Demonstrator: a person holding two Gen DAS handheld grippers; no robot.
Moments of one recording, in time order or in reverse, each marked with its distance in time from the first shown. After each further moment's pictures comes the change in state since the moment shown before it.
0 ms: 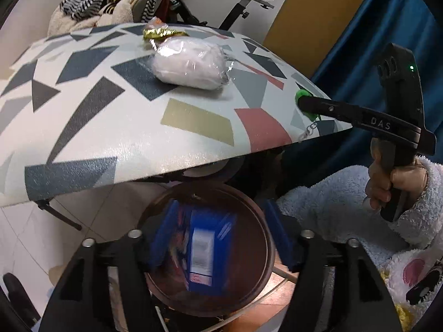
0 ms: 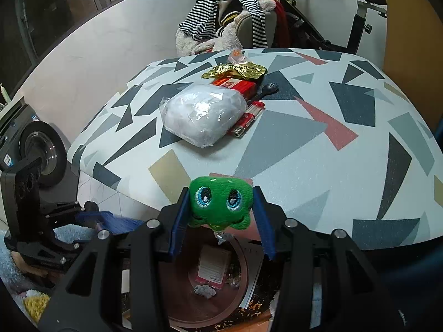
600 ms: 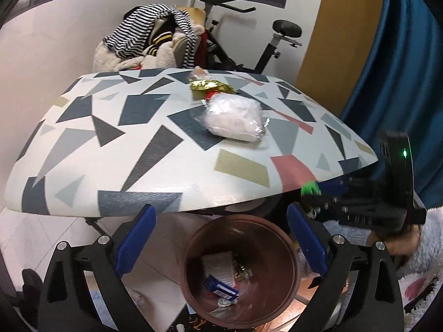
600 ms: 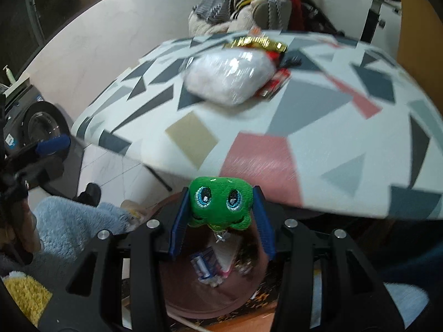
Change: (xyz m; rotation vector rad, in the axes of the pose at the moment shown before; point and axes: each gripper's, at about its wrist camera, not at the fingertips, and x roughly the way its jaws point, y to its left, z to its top) left arm -0.063 0.001 0.007 -0.033 -0.201 0.240; right arm 0.030 0.031 -0.046 -0.008 0.099 0.064
